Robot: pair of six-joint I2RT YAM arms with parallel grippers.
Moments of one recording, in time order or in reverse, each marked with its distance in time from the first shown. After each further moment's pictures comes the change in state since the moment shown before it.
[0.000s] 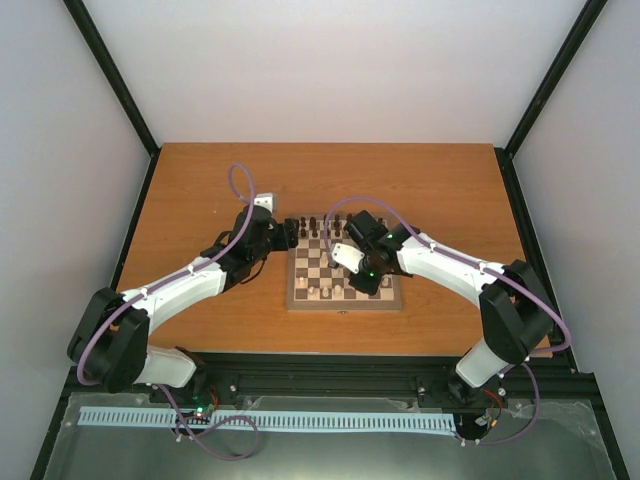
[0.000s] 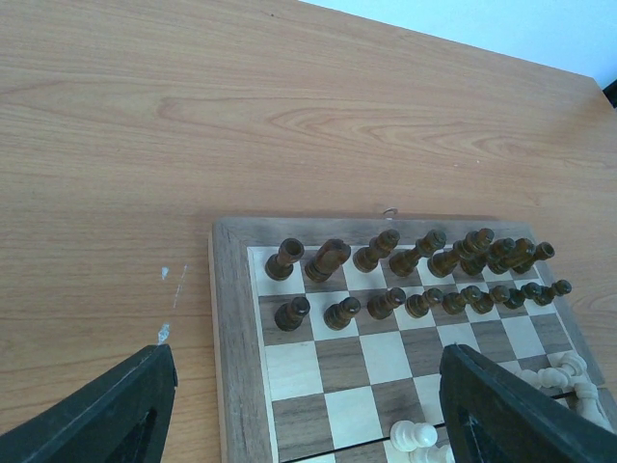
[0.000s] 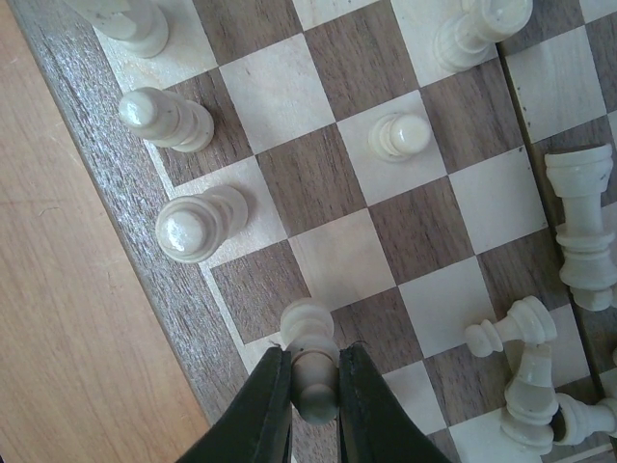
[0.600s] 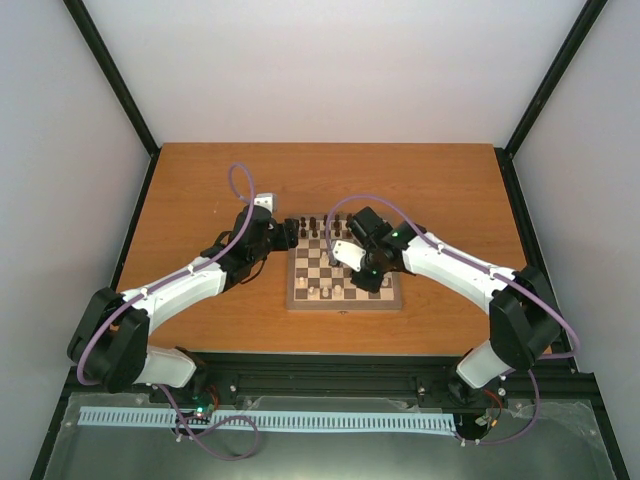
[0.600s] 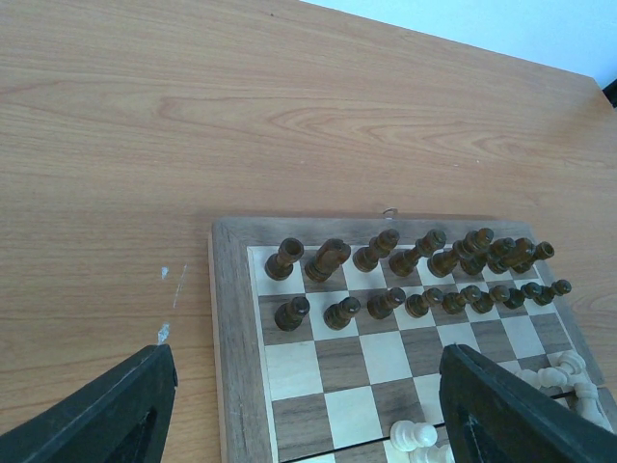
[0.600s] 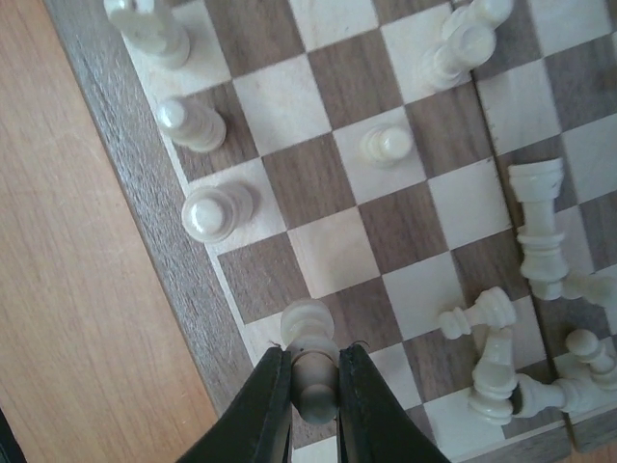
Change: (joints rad) left arm 0.000 0.000 0.000 0.000 0.000 0.000; right arm 0.000 -0.044 0.037 -0.037 0.003 -0.031
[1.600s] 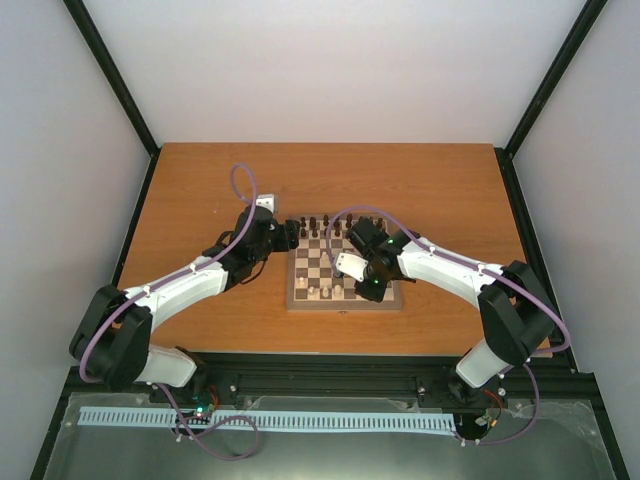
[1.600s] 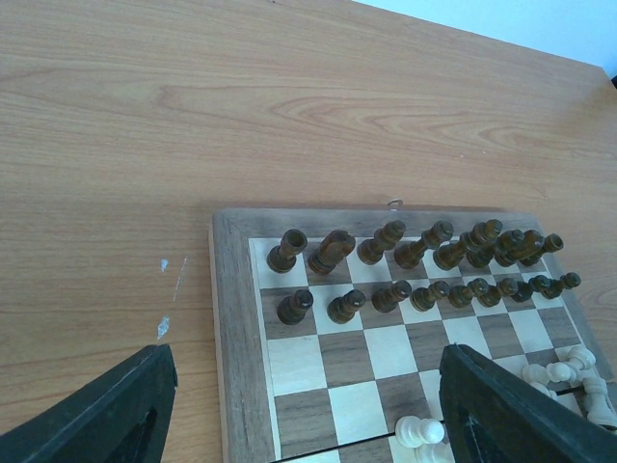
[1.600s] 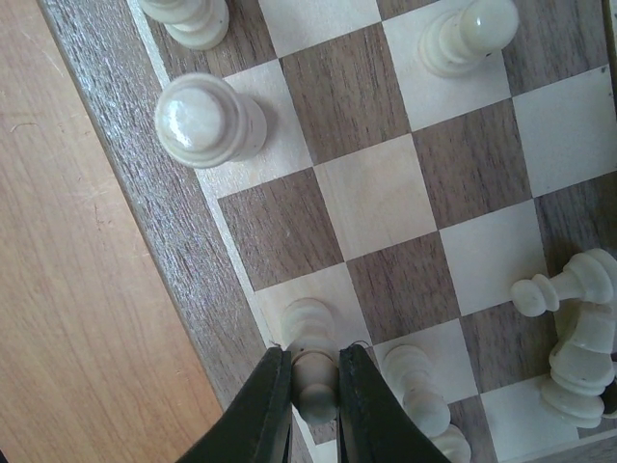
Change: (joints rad) left arm 0.000 0.017 0.000 0.000 0.005 0.000; right arm 0.002 0.037 -0.091 0.012 0.032 -0.022
